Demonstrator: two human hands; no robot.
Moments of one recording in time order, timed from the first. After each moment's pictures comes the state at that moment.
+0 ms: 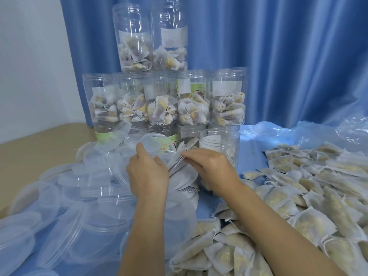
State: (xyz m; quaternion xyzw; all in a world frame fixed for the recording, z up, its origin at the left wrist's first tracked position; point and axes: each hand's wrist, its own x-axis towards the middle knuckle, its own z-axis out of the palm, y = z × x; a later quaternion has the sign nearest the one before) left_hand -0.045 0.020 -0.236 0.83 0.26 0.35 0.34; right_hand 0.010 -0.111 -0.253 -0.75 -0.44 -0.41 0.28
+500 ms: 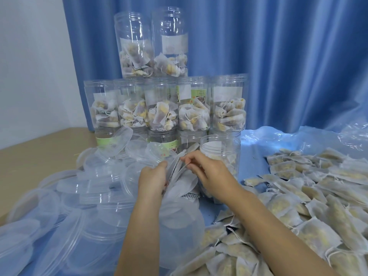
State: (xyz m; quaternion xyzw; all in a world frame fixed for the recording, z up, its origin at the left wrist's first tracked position) left_hand -0.024 0.029 -0.239 0.68 0.28 0.20 0.65; right_hand 0.014 -0.116 -0.253 -0.81 -0.40 -0.19 0.39
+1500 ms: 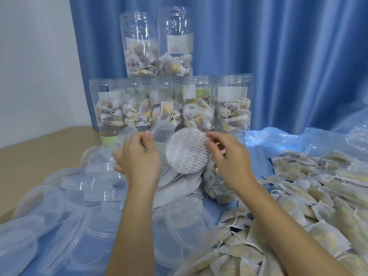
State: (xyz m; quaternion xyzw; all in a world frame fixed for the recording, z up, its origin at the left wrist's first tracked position) left_hand -0.044 0.036 -0.205 0.72 0.18 0.47 0.47; right_hand 0.010 -0.124 -0.224 -0.77 -0.28 -0.34 0.46
